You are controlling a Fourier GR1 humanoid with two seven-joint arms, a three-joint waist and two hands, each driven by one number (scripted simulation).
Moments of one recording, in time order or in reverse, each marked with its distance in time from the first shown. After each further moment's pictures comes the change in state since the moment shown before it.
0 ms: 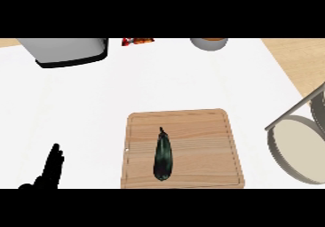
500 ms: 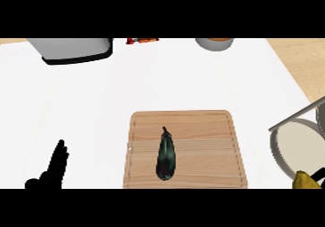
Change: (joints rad) left arm -0.034 -0.002 -0.016 0.020 -0.013 -0.006 0.007; right arm -0.135 0.071 0.454 0.188 0.371 -0.007 0.235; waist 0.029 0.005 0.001
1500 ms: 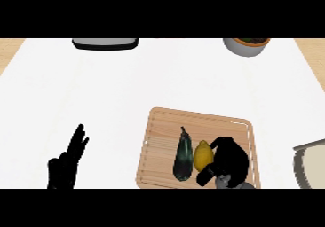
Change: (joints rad) left arm -0.152 -0.008 -0.056 0.073 -0.025 -0.044 0.034; right arm -0.579 0.660 0.383 0.414 0.396 0.149 0.806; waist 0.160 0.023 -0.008
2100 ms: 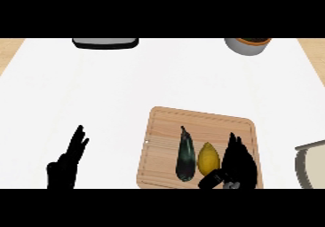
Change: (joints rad) left arm 0.015 0.006 -0.012 -0.014 0.004 0.008 -0.021; right arm 0.081 0.015 -0.037 -0.111 -0.019 0.053 0.031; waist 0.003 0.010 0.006
